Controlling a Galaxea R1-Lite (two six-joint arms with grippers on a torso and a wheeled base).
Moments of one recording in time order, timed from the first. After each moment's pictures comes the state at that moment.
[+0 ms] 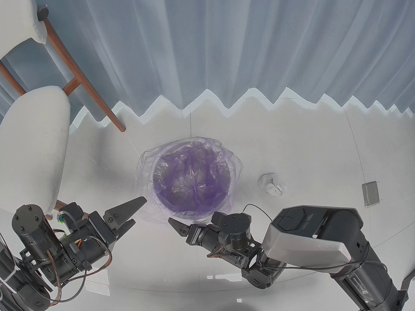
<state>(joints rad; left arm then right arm) -0.49 1.64 -0.02 -1.54 -0.13 -1.01 0.82 2.65 -1.13 -1.34 0.04 0.75</state>
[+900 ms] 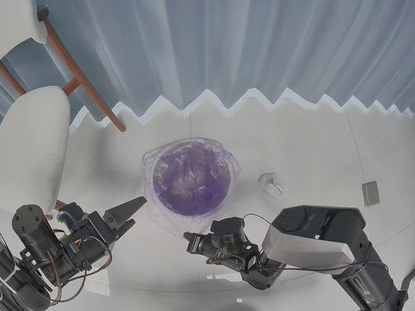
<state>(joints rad) -0.49 1.64 -0.02 -1.54 -0.13 -1.01 0.84 2.63 -1.12 -1.13 0.02 0.78</state>
